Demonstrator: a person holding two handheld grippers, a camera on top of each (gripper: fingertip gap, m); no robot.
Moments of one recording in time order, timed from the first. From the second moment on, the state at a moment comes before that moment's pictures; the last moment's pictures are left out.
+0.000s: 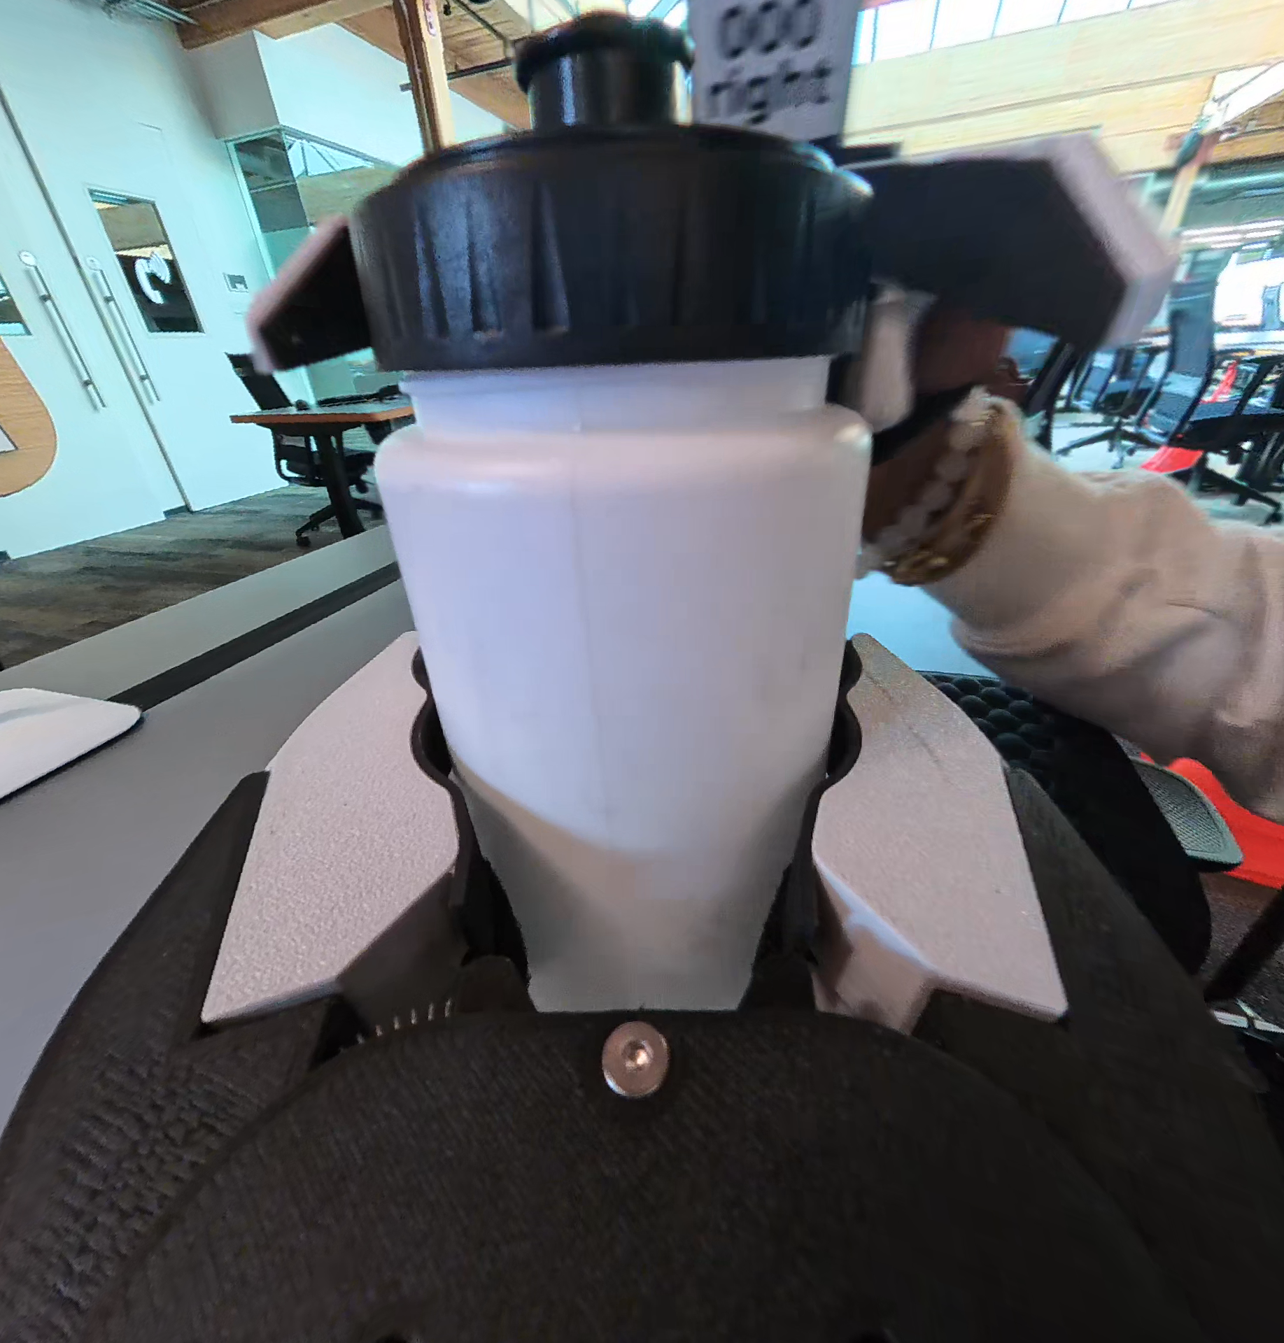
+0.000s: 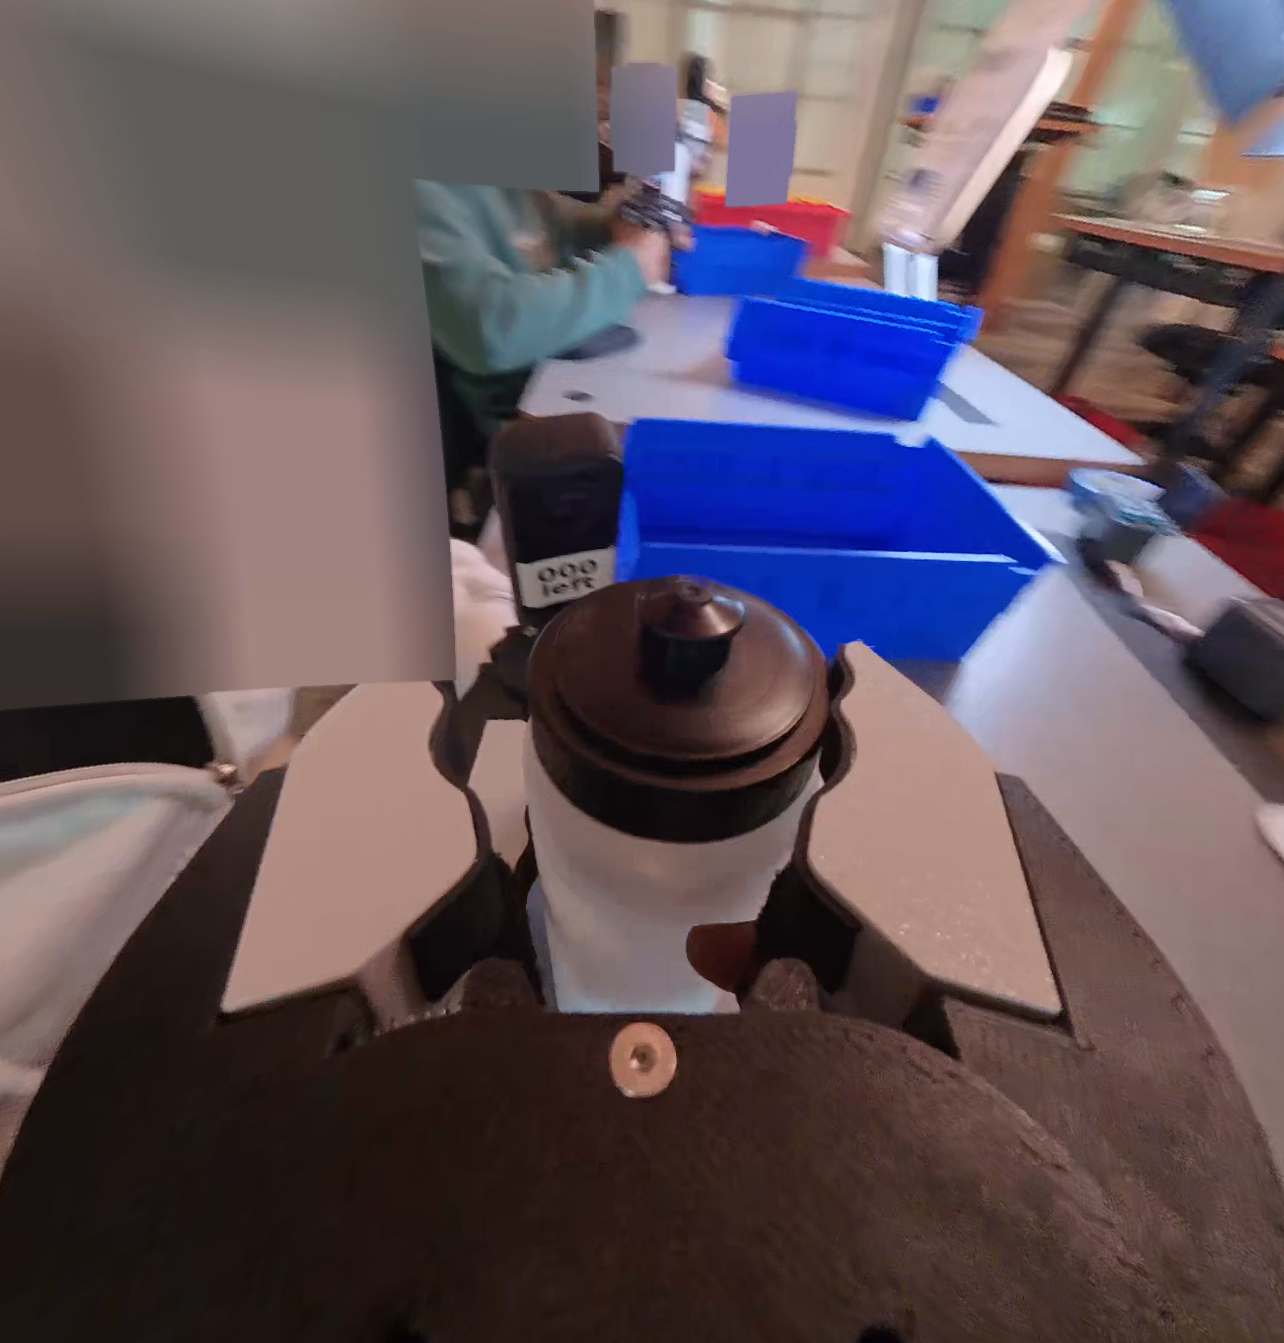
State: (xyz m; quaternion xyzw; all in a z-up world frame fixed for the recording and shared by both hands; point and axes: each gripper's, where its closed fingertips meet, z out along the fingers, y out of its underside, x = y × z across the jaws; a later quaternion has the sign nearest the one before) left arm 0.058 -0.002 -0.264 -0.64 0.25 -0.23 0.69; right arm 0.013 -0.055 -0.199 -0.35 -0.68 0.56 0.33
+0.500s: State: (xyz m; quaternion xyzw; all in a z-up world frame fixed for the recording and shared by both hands) left arm 0.057 0.001 -0.264 -0.65 0.23 -0.19 0.70; right arm 0.004 -0.032 -0.199 -0.54 -0.51 0.44 0.51
